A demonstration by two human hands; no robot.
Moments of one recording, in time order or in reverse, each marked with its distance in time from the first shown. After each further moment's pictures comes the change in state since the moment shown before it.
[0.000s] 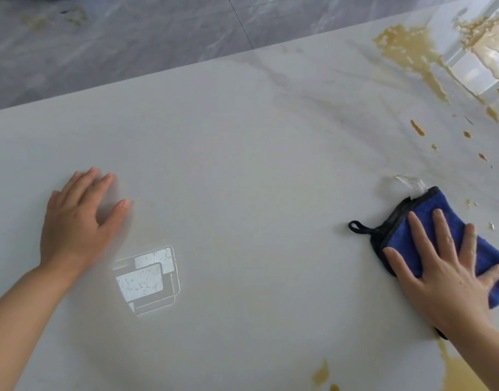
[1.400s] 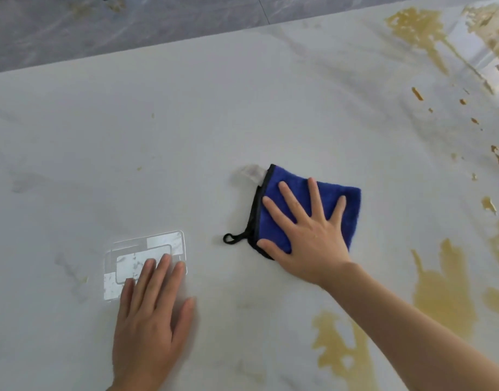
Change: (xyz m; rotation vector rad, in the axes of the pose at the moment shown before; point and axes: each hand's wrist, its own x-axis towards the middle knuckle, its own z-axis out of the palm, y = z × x) left_hand -0.267 0.075 -0.014 -0.019 -0.184 -0.020; right_hand -0.095 -0.108 0.040 -0.171 -0.003 -0.758
